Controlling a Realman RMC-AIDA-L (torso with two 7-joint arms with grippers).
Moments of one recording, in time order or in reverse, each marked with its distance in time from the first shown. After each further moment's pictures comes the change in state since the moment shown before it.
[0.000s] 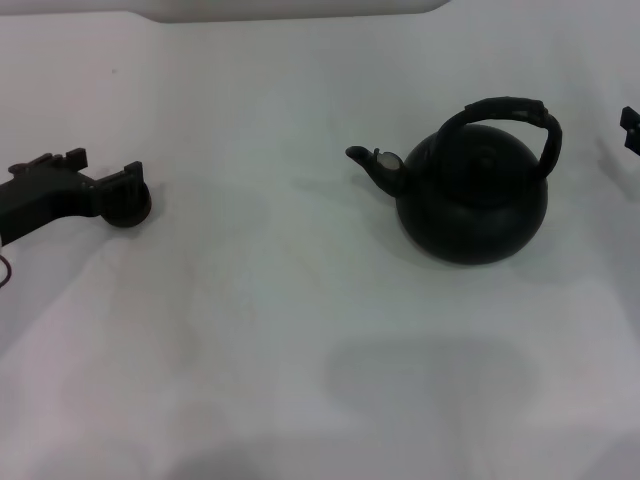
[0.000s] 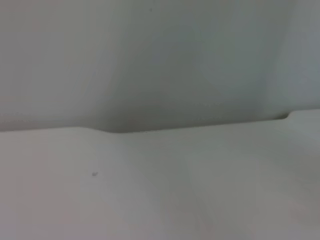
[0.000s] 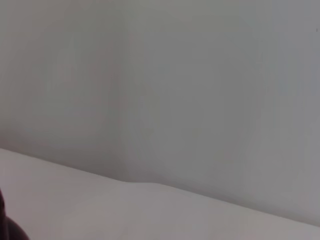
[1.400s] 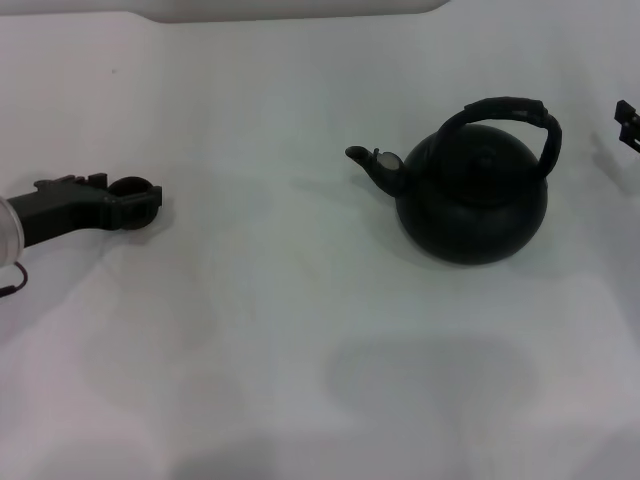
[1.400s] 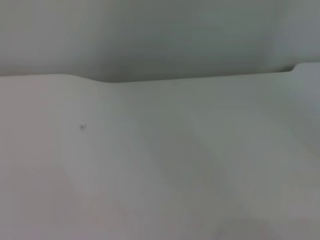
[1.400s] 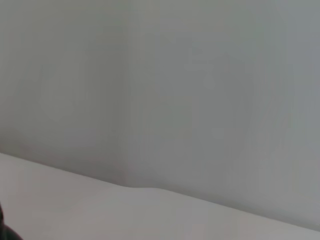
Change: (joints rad) left arm -0.091 0.003 -0.009 0.033 0.244 -0.052 -0.243; right arm 0.019 0.000 0.000 -0.013 0.008 0.000 -0.003
